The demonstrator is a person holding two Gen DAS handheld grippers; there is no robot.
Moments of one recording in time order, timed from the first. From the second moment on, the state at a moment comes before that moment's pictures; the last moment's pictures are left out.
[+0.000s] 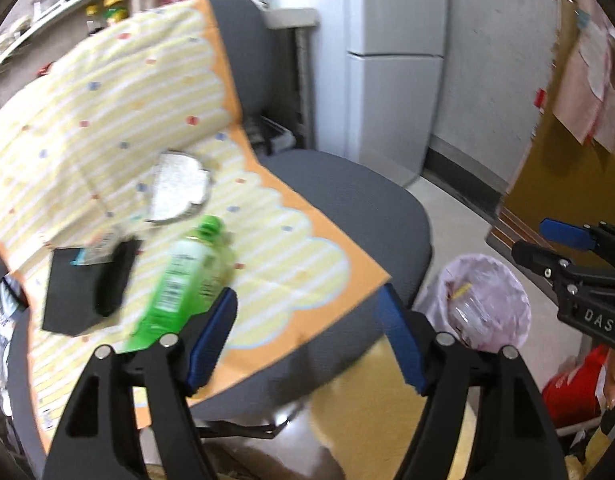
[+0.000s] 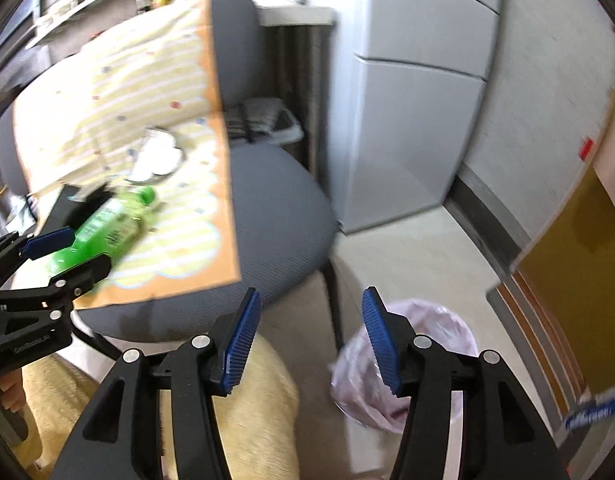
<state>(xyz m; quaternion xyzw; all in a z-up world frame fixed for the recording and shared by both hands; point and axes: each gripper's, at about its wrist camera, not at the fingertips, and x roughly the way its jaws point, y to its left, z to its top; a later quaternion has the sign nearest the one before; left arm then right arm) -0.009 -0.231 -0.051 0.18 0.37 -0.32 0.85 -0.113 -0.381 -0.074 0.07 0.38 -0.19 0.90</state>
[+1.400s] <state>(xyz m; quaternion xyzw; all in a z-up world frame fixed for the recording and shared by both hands) 0.130 -0.212 -0.141 0.23 0.51 -0.23 0.80 -0.017 -0.343 -0.096 0.05 0.40 -0.12 0.91</state>
